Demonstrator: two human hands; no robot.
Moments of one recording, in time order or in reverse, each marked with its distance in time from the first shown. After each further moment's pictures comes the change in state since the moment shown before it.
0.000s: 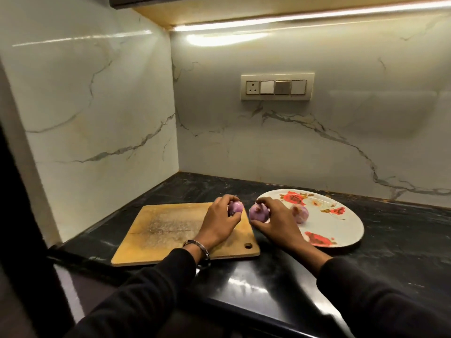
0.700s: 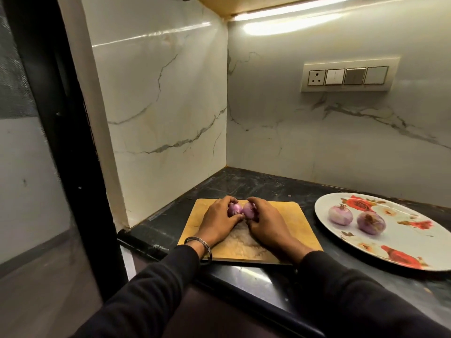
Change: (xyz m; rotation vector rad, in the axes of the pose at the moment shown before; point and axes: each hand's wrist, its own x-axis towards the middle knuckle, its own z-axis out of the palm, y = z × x) left_hand -0.020 -0.108 -0.095 0.144 0.060 -0.186; right_hand 0.039 -0.095 0.131 0.062 -0.163 -0.111
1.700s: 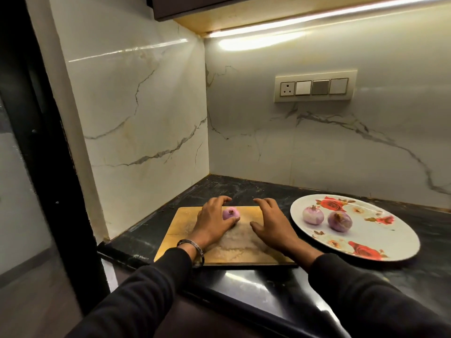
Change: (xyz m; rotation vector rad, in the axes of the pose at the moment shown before) left_hand 0.003 0.043 0.010 0.094 -0.010 0.066; right_hand -0.021 0.033 -0.056 -0.096 -0.010 0.032
